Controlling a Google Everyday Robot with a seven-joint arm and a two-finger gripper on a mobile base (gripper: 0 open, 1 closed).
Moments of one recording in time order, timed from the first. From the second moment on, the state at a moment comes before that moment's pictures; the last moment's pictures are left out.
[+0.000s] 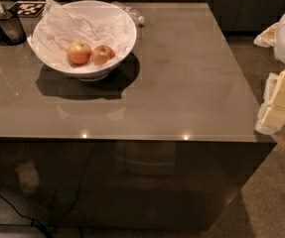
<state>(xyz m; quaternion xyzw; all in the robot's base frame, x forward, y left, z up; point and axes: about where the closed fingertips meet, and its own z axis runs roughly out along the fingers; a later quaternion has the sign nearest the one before) 0.438 -0.216 0.976 -0.60 0.78 -0.03 0.16</state>
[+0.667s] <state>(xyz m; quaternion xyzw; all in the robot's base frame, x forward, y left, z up) 0.453 -0.186 0.994 -0.62 0.77 -0.05 0.15</state>
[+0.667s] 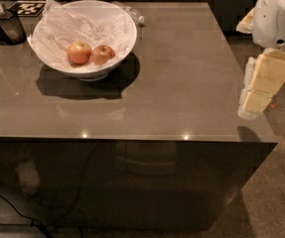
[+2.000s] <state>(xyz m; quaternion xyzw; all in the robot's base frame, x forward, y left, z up) 0.508 -0.132 1.010 -0.63 0.75 -0.06 0.17</state>
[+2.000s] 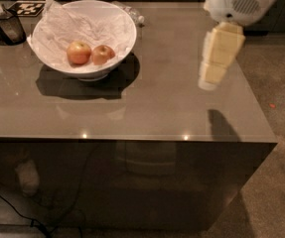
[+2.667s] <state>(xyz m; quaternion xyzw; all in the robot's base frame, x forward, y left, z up) 0.594 -0.068 1.045 -0.65 0.73 -0.06 0.20</state>
